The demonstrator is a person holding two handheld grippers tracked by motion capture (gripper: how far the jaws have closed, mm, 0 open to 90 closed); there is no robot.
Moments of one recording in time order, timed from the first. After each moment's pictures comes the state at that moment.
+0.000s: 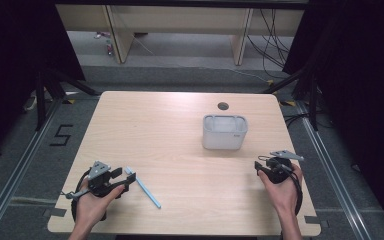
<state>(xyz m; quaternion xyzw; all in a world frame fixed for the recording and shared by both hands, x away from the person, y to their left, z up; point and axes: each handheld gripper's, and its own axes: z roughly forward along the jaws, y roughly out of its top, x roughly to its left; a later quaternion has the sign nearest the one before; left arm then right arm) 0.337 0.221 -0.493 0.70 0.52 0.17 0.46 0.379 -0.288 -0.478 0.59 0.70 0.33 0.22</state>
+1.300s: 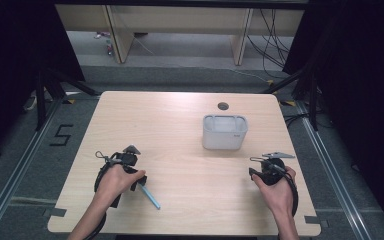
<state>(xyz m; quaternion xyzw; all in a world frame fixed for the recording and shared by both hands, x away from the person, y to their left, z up) 0.398 0.165 -0.479 0.78 0.61 0.05 0.13 0.373 -0.272 -0.472 0.59 0.74 0.28 0.19</state>
